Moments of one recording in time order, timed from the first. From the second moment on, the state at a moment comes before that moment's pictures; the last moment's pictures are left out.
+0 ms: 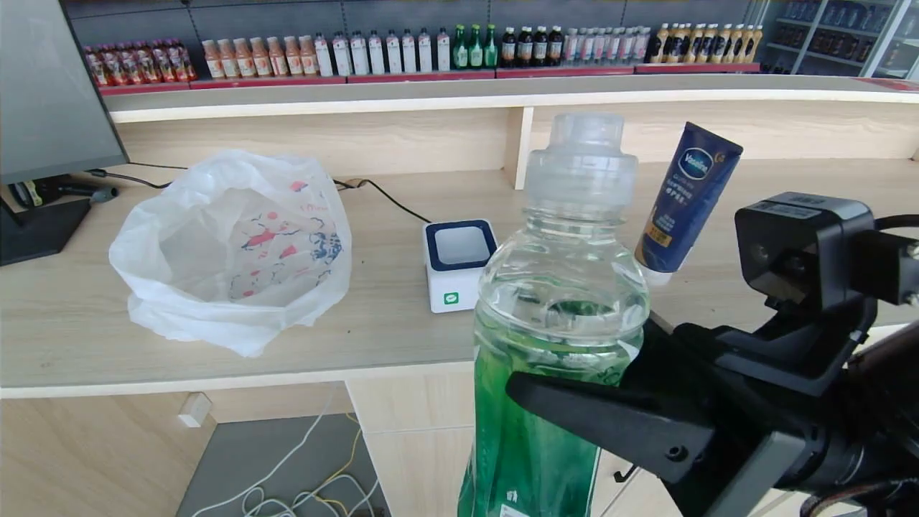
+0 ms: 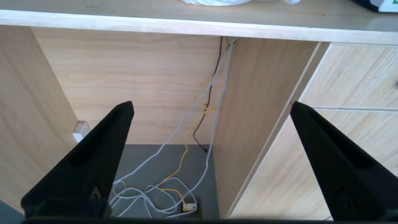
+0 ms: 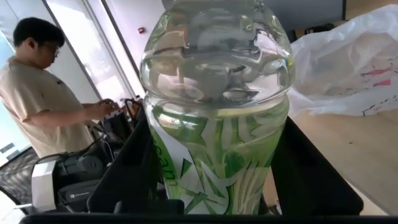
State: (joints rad) left arm 0.00 0.00 0.00 0.00 0.00 -0.01; right arm 0.84 1.63 -0.49 -1.57 0.60 0.45
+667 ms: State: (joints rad) left arm 0.00 0.00 0.00 0.00 0.00 0.02; right arm 0.84 1.72 -0.48 -1.57 0.12 0.08
